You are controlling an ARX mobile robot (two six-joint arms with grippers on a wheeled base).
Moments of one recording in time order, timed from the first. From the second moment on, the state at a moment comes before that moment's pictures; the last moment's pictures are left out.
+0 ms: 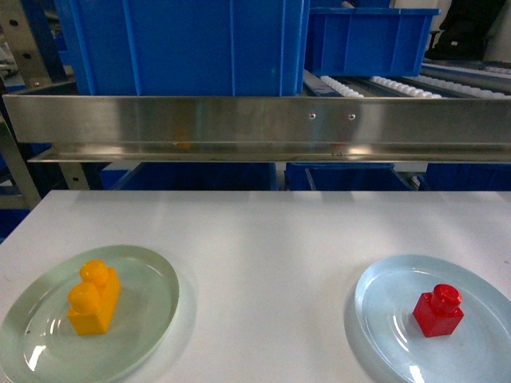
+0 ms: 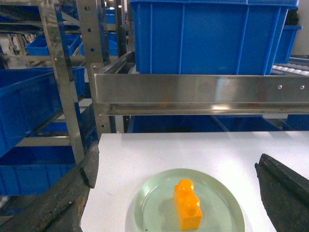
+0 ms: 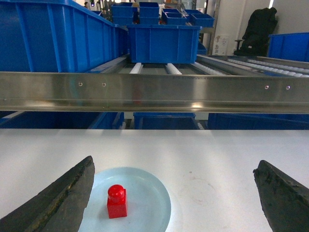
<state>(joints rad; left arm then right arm) 0.00 0.01 0.02 0.00 0.00 -0.01 0.00 0.01 0.01 0.00 0.00 0.00</state>
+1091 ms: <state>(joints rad) 0.05 0.20 0.04 0.17 0.04 -0.02 0.05 0.20 0.02 0.18 0.00 0.00</state>
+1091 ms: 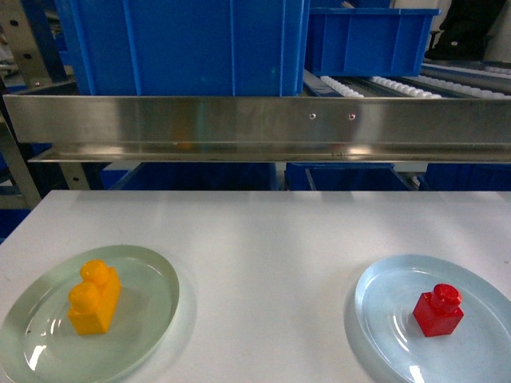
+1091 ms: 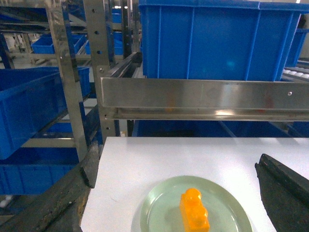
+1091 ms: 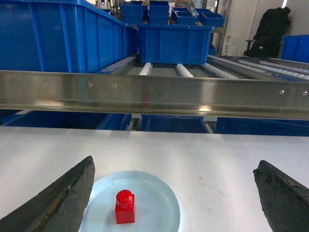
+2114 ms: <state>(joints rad) 0.00 1.60 0.48 0.88 0.09 -0.04 0.18 1.59 0.44 0.81 -0.06 -0.06</state>
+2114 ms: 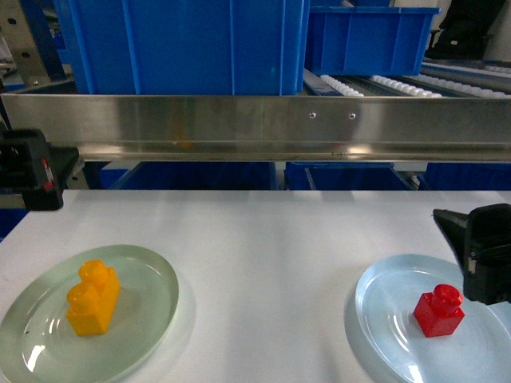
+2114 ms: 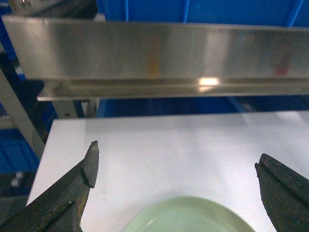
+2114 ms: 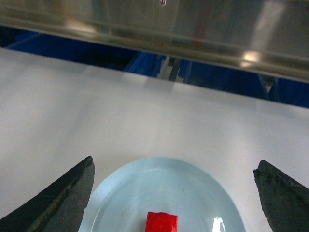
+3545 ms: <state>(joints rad) 0.00 1.60 0.48 0.89 0.09 -0.04 0.17 2.08 0.53 0.96 -0.11 0.03</state>
